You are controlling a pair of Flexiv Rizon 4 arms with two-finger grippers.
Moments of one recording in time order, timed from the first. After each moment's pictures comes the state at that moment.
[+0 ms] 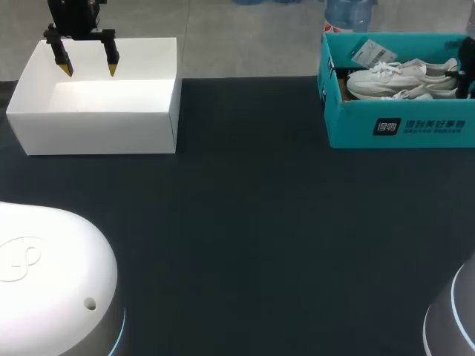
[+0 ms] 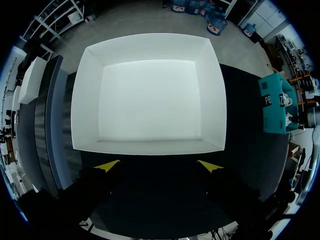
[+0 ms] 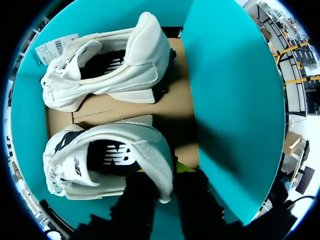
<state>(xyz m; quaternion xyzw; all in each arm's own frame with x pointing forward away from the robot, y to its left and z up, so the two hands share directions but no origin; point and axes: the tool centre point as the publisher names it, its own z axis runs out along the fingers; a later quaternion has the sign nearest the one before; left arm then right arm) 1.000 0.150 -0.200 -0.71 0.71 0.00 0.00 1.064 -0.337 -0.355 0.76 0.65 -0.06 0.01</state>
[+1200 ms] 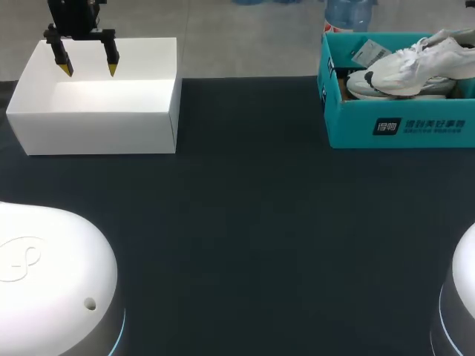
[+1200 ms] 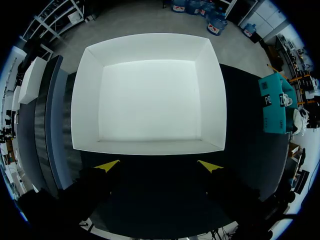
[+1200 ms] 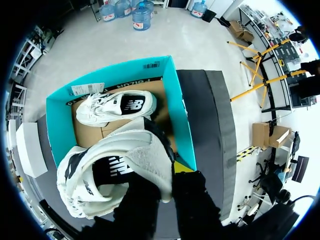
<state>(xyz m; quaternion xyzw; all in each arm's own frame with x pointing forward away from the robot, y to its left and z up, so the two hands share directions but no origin) 1.000 0.150 -0.200 -0.71 0.71 0.00 0.00 1.082 -0.331 -0.177 0.78 0.63 -0.06 0.06</state>
